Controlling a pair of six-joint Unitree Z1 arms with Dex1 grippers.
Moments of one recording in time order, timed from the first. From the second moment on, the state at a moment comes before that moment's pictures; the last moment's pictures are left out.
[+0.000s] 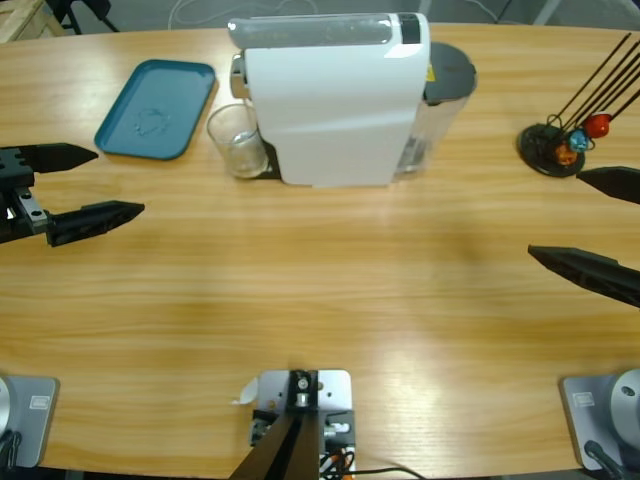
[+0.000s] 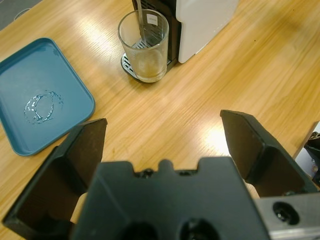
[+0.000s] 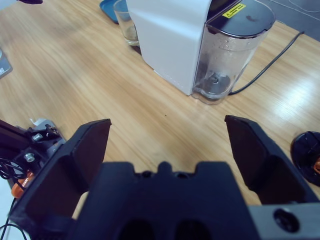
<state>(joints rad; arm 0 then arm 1) -0.79 1.11 -0.55 0.06 -0.06 0.07 0.70 0.77 -0.46 0.14 0.10 -0.01</state>
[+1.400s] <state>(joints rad) -0.79 1.12 -0.55 0.06 -0.06 0.07 0.70 0.81 -0.46 0.12 0.10 -0.01</state>
